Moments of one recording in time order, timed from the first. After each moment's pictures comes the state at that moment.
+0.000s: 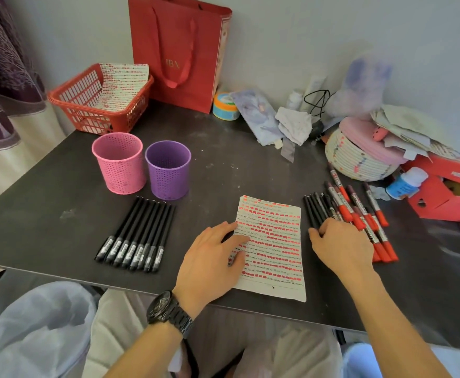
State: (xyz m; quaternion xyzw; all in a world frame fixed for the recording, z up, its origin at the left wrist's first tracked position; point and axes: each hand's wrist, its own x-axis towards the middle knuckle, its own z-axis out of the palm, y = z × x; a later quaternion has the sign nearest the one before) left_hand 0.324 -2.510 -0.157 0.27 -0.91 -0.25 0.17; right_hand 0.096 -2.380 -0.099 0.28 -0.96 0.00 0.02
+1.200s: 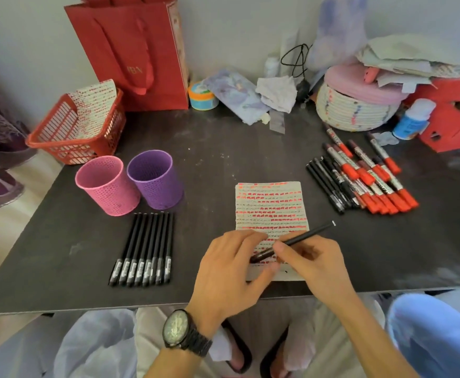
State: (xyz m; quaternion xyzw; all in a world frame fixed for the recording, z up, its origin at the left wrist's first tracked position) left_hand 0.334 -2.491 -0.144 0.12 -0.93 -0.19 0.28; right_hand 0.207 -2.354 -0.127 0.29 -0.68 0.63 -0.23
